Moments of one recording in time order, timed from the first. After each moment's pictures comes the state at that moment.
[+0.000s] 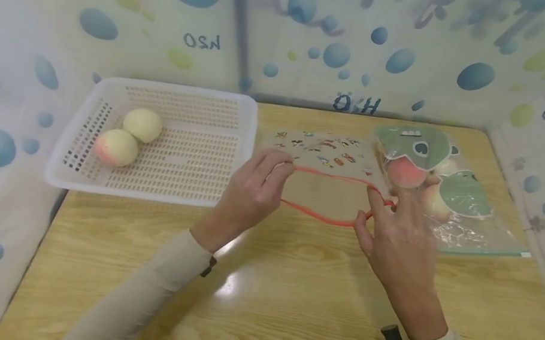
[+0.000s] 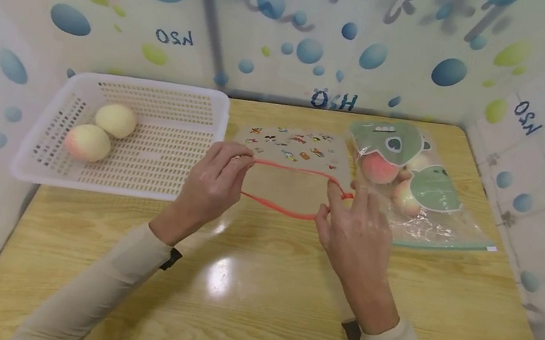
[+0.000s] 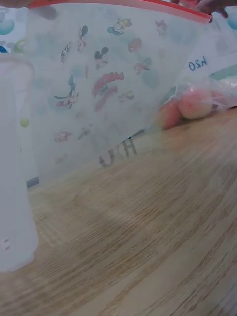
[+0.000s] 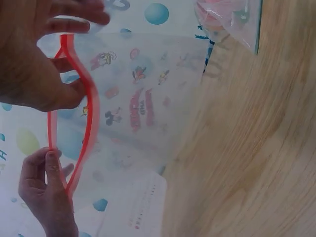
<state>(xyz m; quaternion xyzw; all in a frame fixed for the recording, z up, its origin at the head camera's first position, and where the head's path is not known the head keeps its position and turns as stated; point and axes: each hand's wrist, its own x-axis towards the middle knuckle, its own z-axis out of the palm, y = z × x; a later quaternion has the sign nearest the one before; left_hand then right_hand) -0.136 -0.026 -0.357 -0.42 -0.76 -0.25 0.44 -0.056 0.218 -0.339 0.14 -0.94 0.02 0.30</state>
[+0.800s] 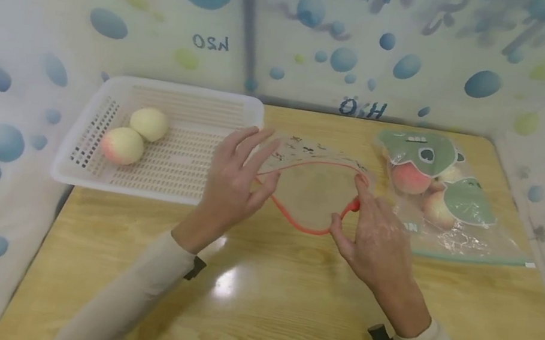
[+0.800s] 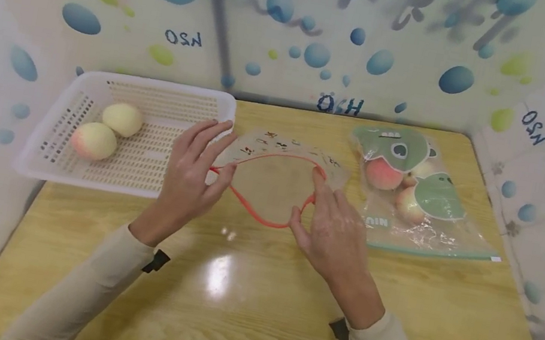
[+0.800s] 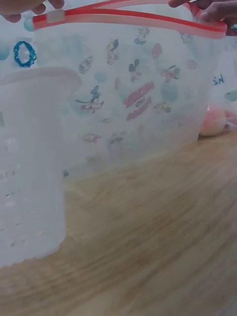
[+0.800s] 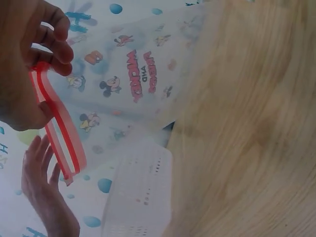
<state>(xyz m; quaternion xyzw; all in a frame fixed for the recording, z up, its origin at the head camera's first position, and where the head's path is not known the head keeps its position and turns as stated) -0.137 -0.061 -0.349 -0.34 -0.79 -0.29 0.42 -0.065 0.186 -0.349 0.21 -0.92 0.15 0.29</state>
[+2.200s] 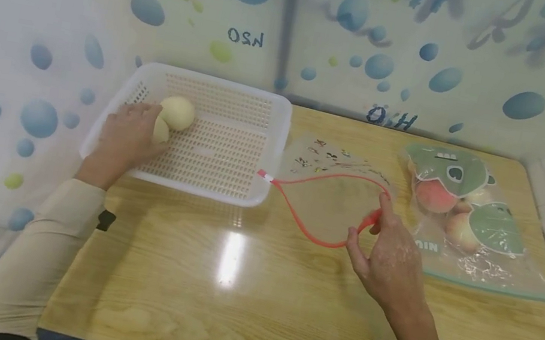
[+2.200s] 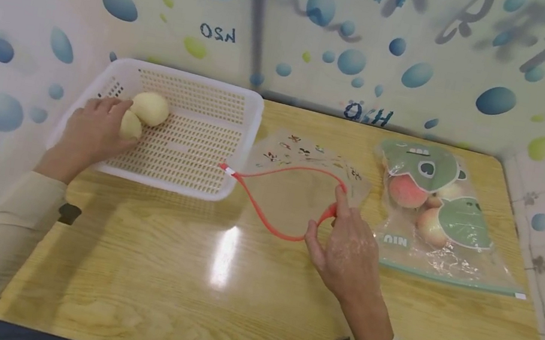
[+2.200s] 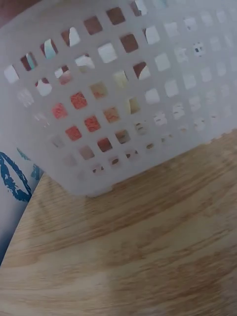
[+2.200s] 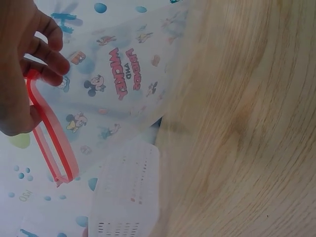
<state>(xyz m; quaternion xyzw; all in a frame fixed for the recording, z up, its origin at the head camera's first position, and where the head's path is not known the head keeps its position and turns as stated) -0.182 -0.293 -0.368 -0.06 -1.00 -0.04 -0.01 -0.063 0.184 -0.355 0.22 -0.92 0.19 0.25</state>
